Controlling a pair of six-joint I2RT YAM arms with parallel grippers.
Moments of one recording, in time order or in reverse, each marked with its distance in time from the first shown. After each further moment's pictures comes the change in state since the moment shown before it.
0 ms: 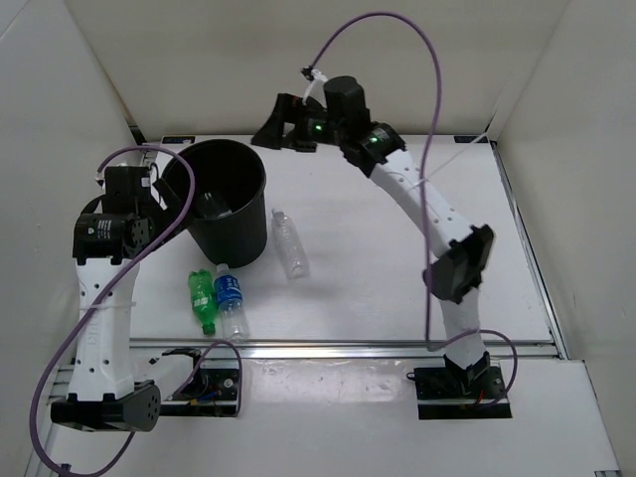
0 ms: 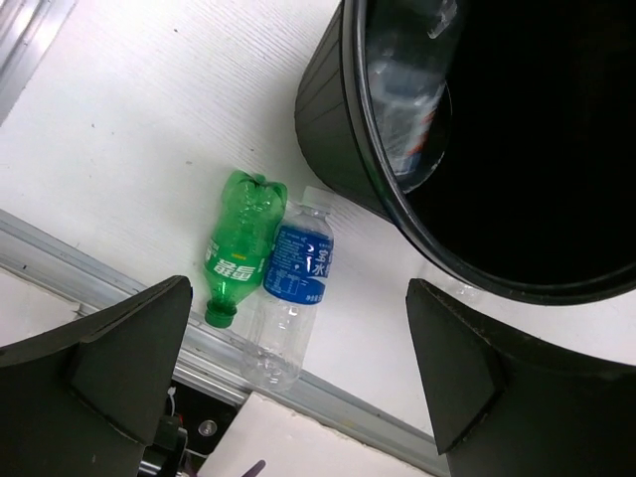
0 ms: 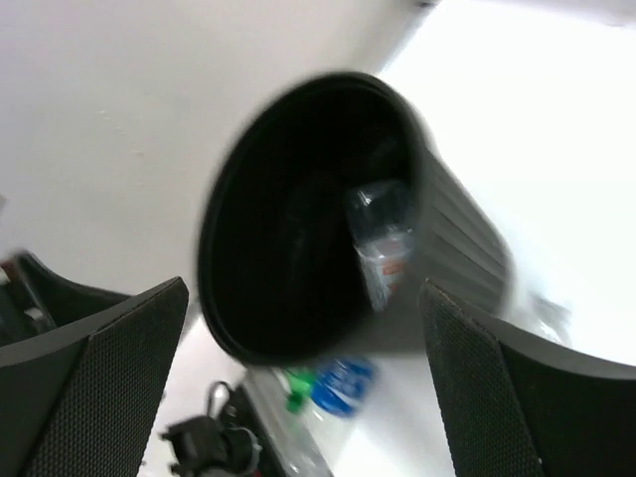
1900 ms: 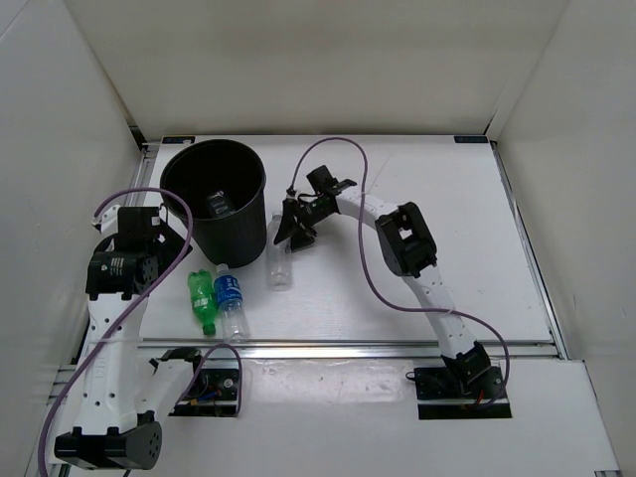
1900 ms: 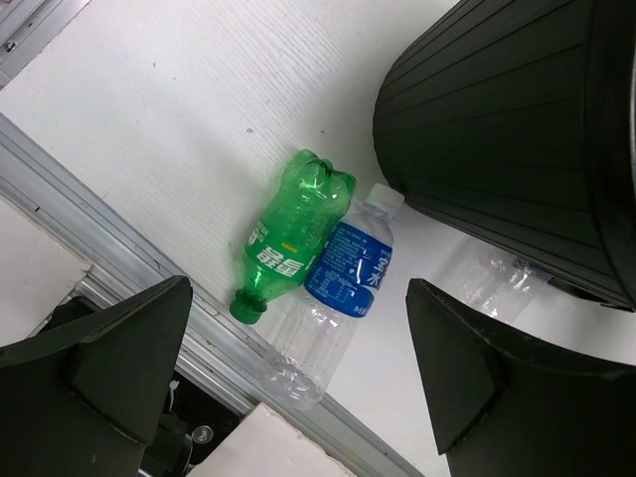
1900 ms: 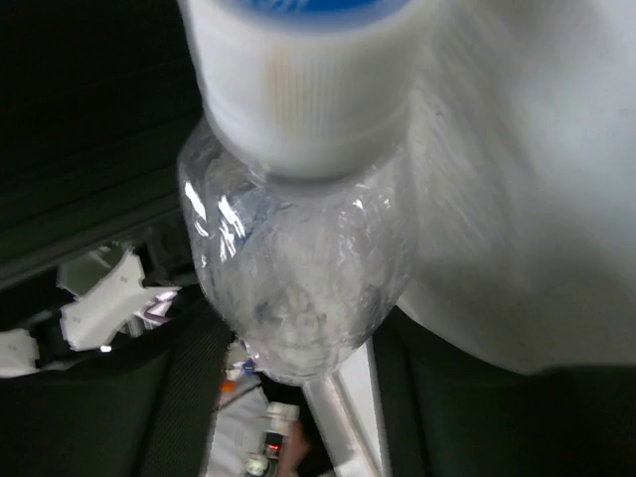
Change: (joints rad) left arm 0.000 -0.208 -0.320 0.055 -0.143 -0.159; right arm -0.079 0.489 -0.267 -0.096 -0.671 -0.066
